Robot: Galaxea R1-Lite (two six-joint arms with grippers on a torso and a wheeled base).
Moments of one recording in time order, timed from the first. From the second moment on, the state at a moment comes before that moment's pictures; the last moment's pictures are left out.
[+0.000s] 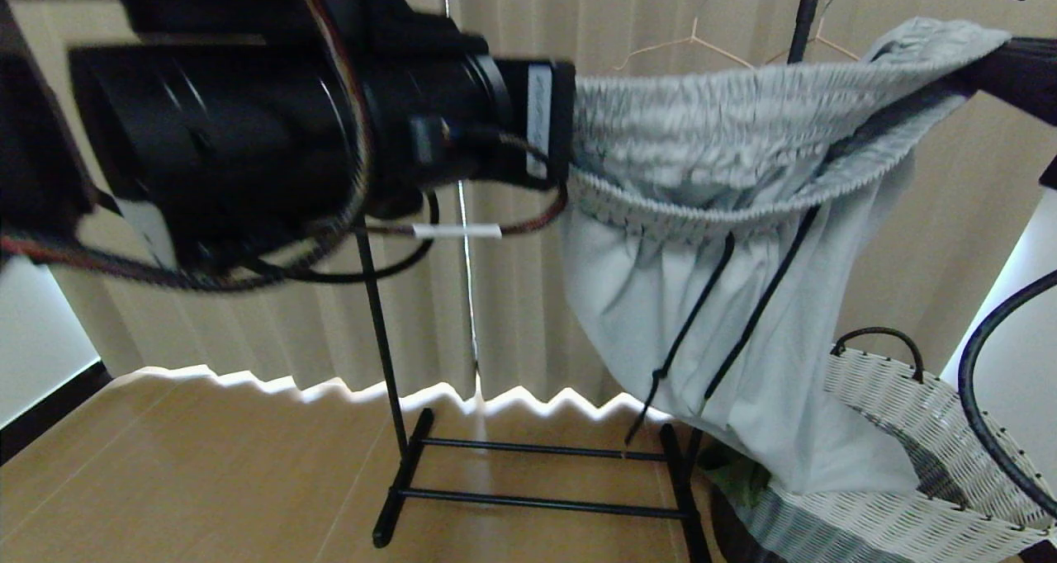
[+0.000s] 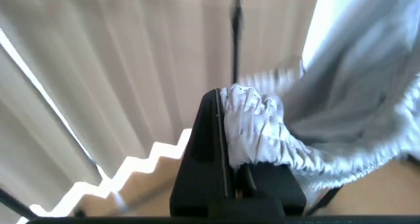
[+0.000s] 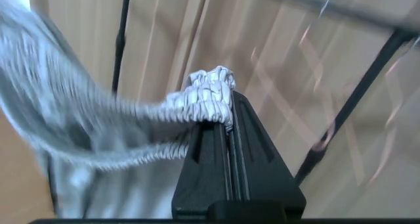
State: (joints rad) left arm -0.86 1.61 -1.48 -0.10 0.24 0.01; right arm 0.42 1.21 -1.09 -0.23 0.08 -0.20
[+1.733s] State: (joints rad) left arm -0.72 1.56 -1.44 0.18 0.18 -0.04; right arm 0.34 1.34 -1.00 -0.24 0.08 -0.20
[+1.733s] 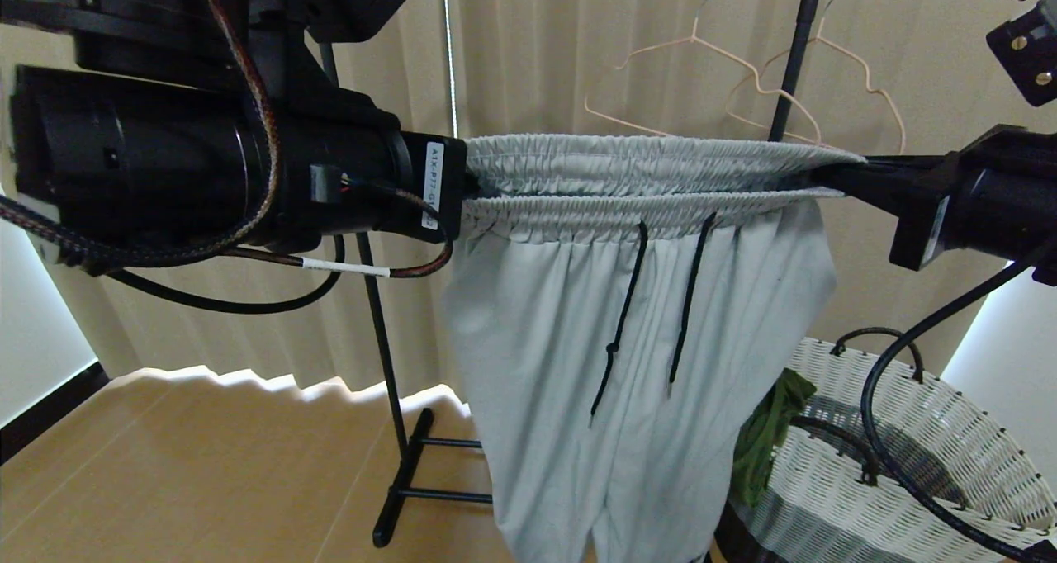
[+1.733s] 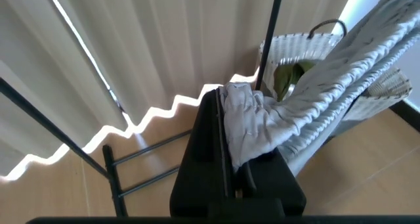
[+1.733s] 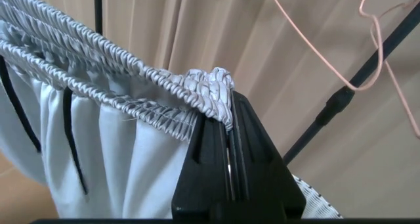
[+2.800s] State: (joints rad) left arm -0.70 1.67 -1.54 0.05 0.18 0.01; right arm 0.33 1.11 -0.83 -0.22 0.10 -0.21
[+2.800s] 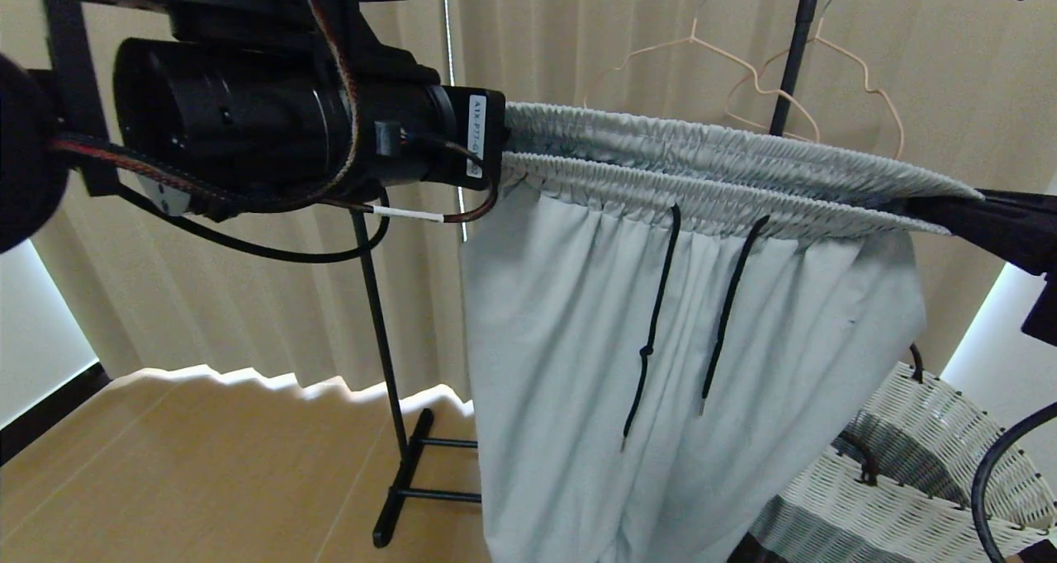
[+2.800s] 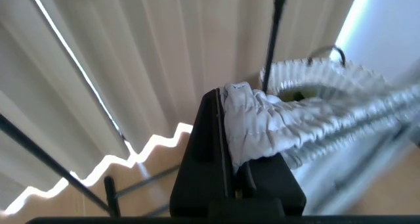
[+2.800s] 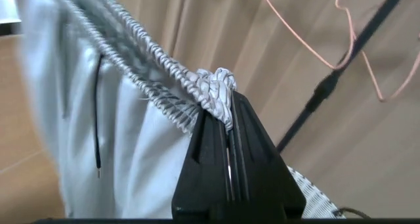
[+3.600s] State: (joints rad) left arm -0.66 1.68 -1.57 0.06 0.18 0.00; right arm 0.35 1.09 -0.87 -0.17 0.20 -0.21
